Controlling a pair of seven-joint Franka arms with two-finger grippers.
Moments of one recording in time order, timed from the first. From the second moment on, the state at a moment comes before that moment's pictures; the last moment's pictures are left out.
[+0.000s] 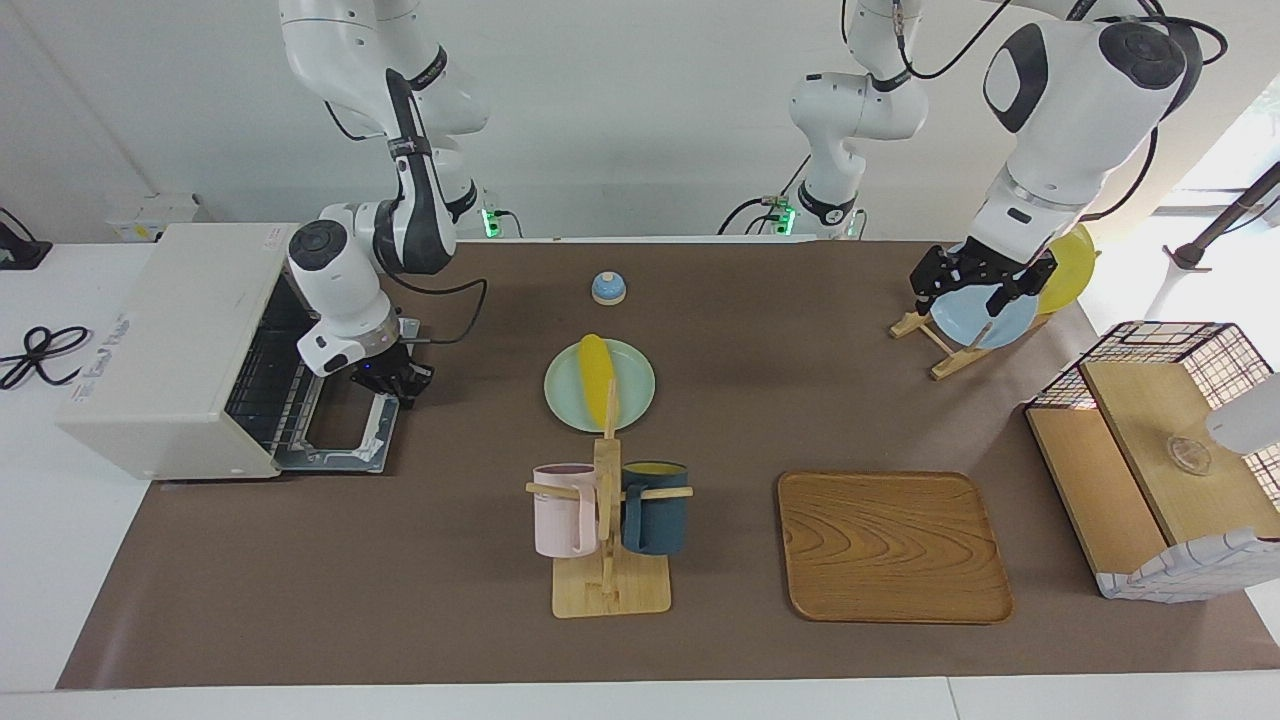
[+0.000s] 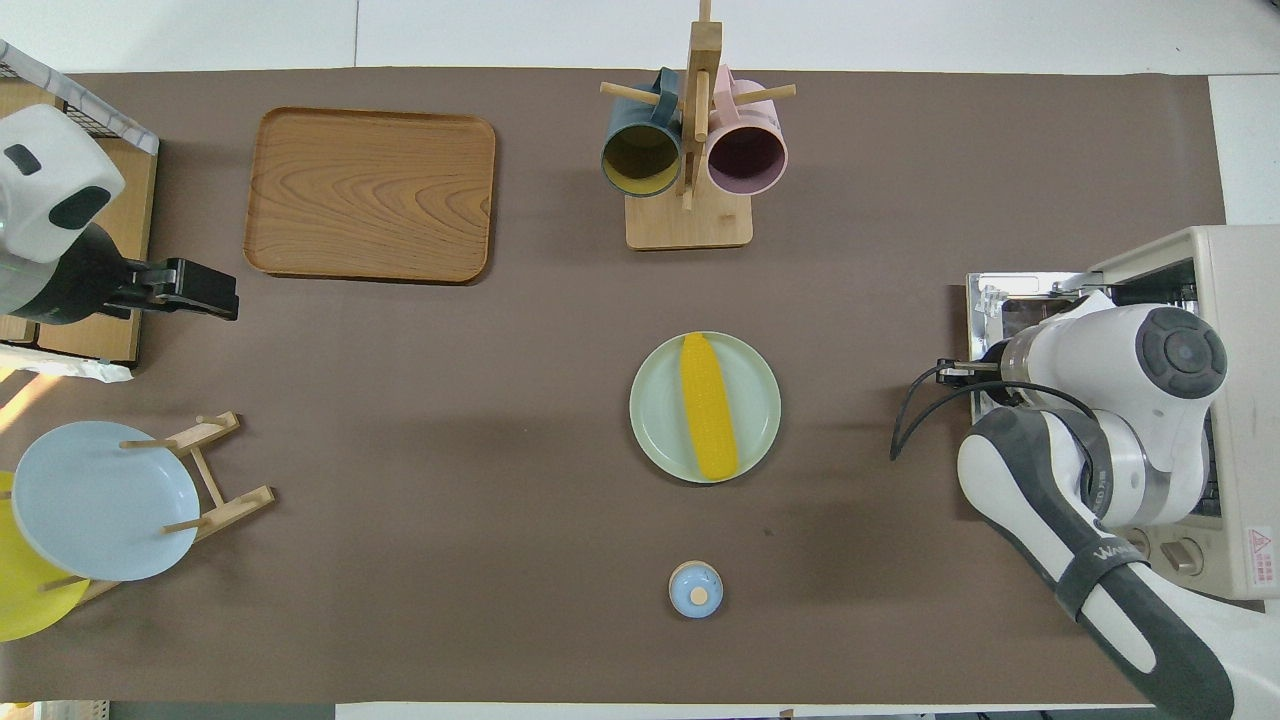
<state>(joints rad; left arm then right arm) -0.27 -0.01 0.14 -1.69 -0.02 1.68 -0.04 -0.06 0.09 0.08 -2.35 0.01 2.48 0.14</state>
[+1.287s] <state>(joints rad) -0.11 -0.02 -0.01 -1.68 -0.01 1.65 -0.04 0.55 0.14 0.07 -1.90 -0.01 2.11 0.75</state>
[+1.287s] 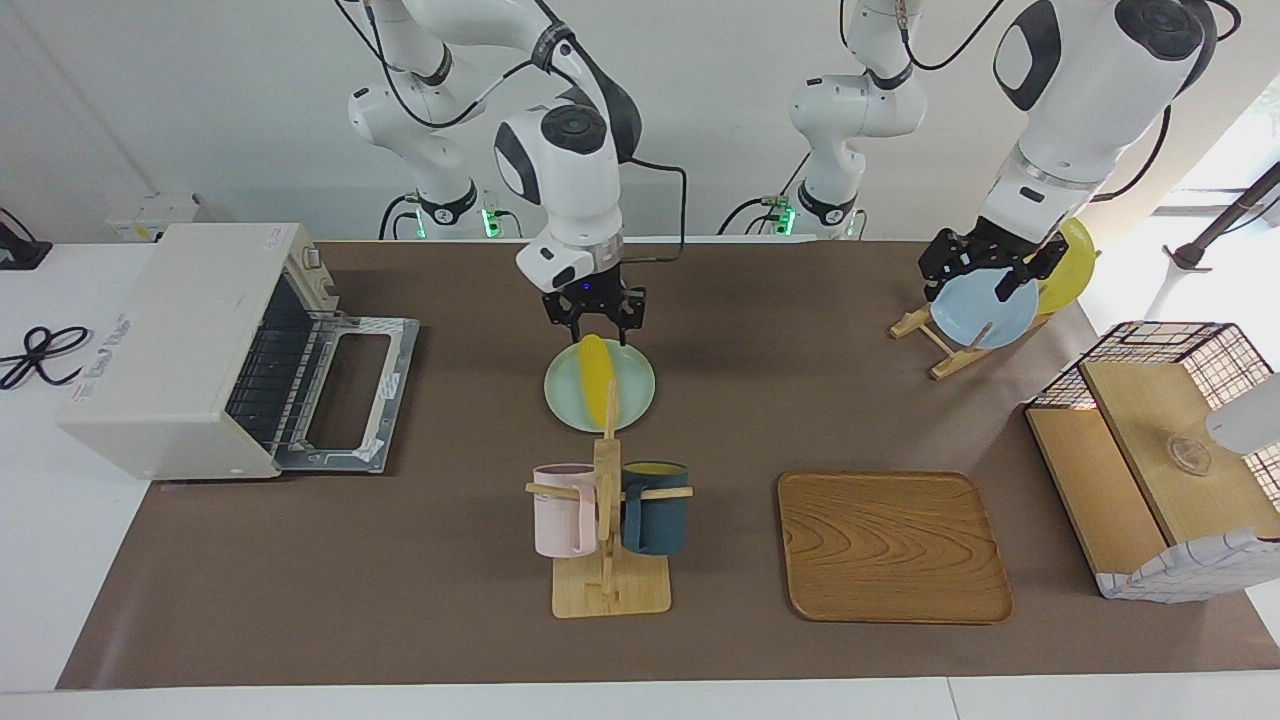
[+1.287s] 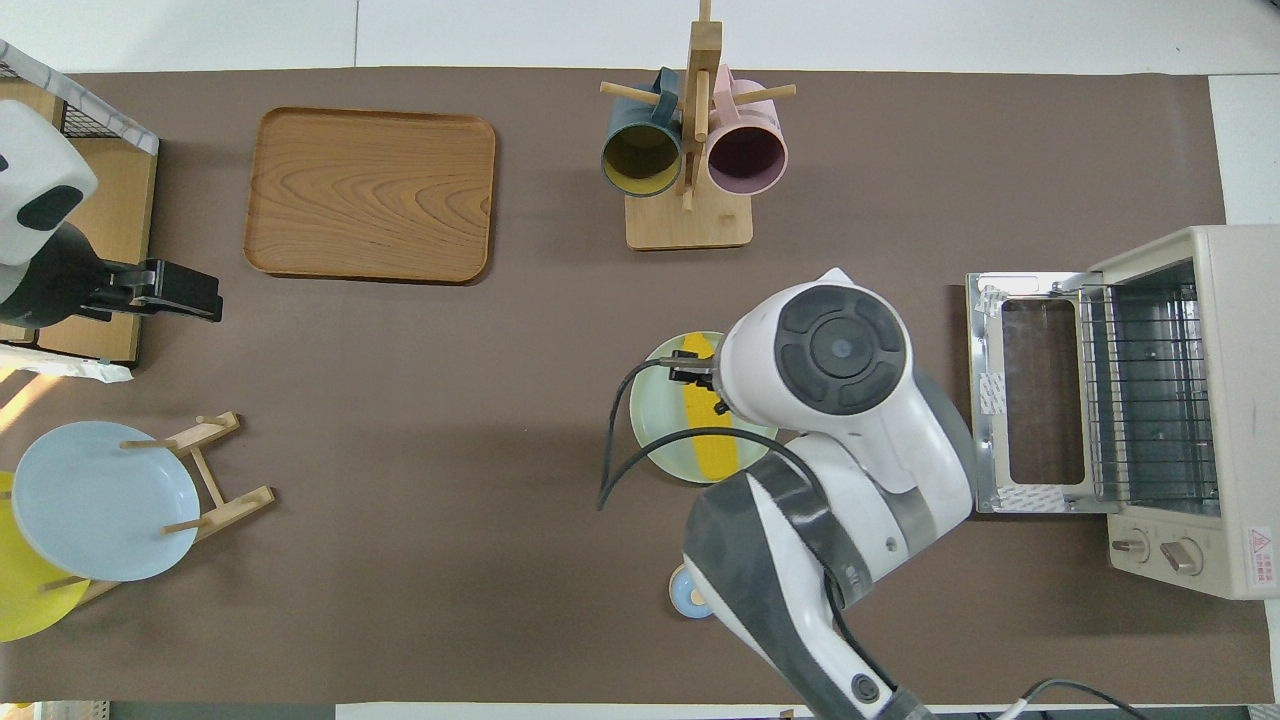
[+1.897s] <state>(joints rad) -0.11 -0.02 -0.01 -1.68 -0.01 1.65 -0.04 0.63 0.32 0.07 -1.92 -0.04 2.27 0.77</state>
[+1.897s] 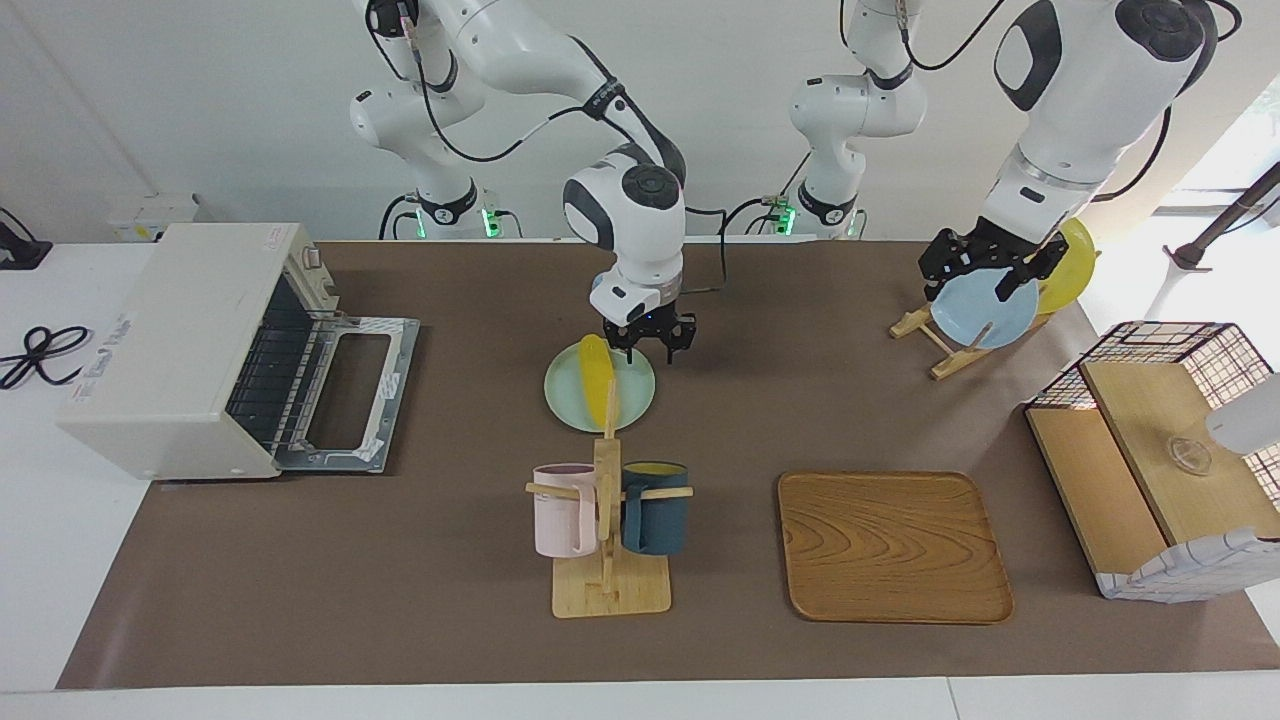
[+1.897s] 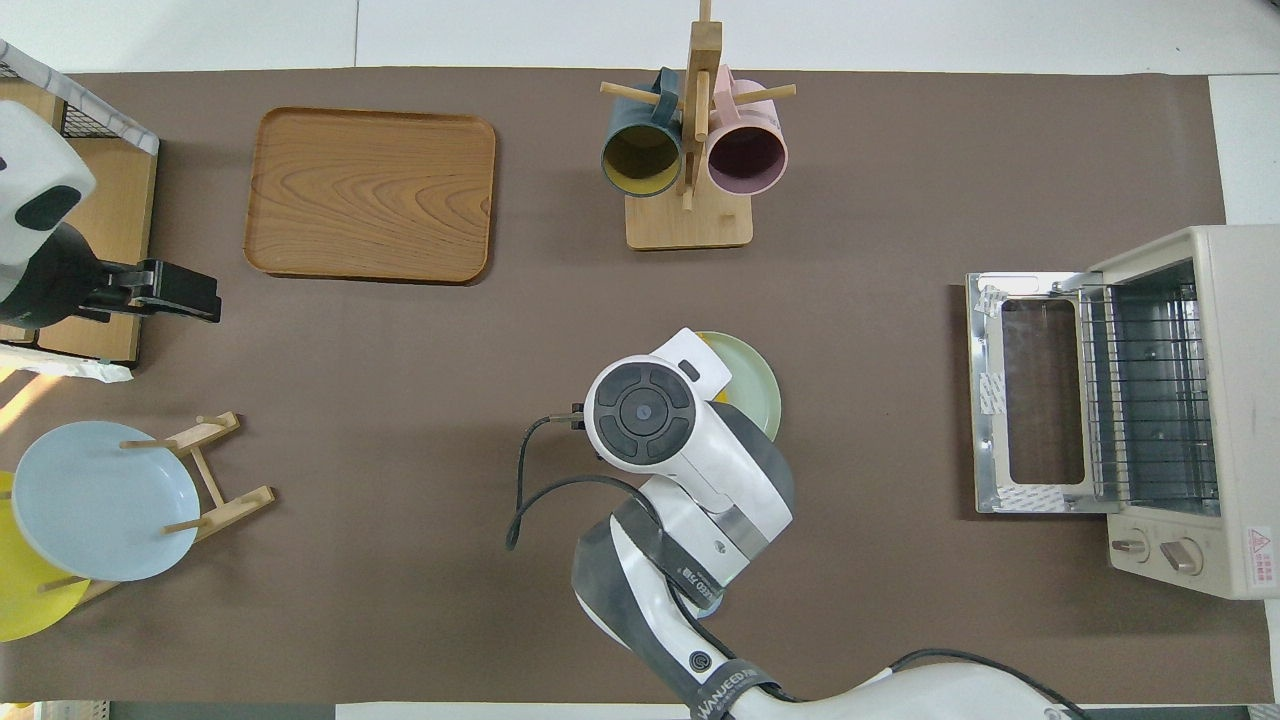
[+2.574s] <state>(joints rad) -0.11 -0.02 -0.01 -1.68 -0.01 1.65 -0.04 0.66 0.32 0.06 -2.04 -0.04 2.41 0.77</state>
